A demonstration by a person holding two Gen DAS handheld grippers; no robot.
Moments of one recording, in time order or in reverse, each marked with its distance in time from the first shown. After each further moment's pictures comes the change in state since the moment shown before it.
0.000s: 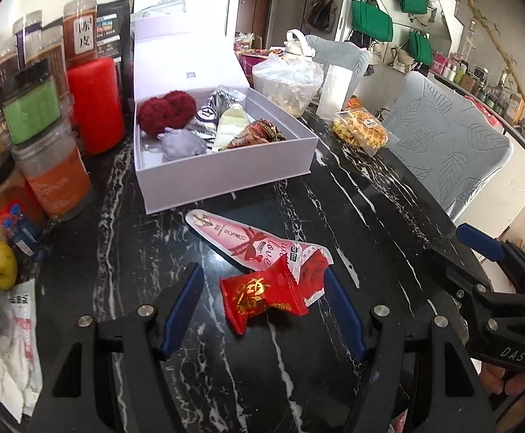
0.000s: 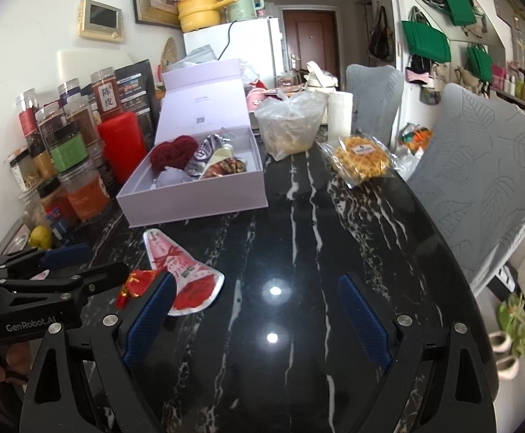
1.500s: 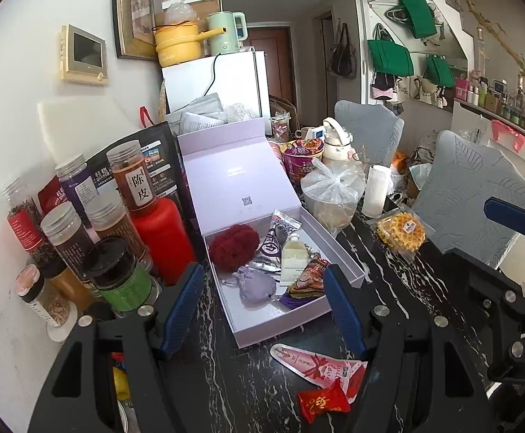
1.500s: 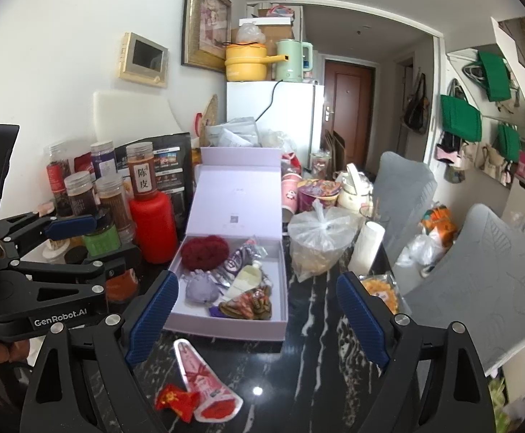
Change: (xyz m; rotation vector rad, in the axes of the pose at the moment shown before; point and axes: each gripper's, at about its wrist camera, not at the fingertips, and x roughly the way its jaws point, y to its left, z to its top) left arm -0.086 0.007 0.134 0.097 -0.209 0.221; right arm -0.046 0.055 0.151 -0.197 -0.168 0.048
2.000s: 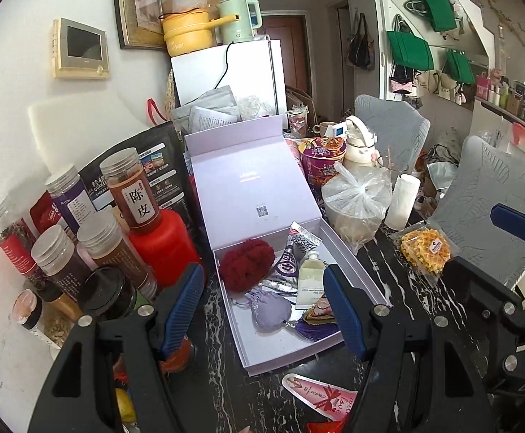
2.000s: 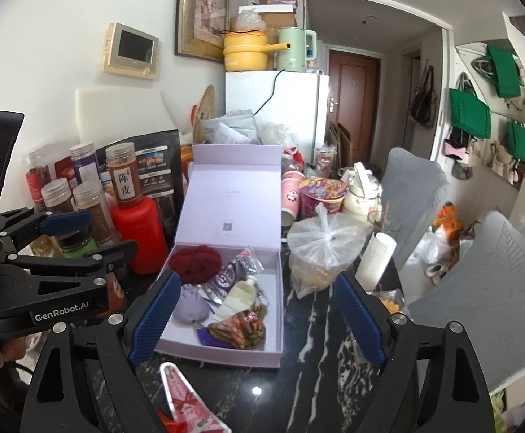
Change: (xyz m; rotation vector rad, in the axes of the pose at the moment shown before) left arm 0.049 0.007 0.045 -0.024 0.054 0.057; right arm 0.055 -0.017 0.035 -0.001 0.040 0.016
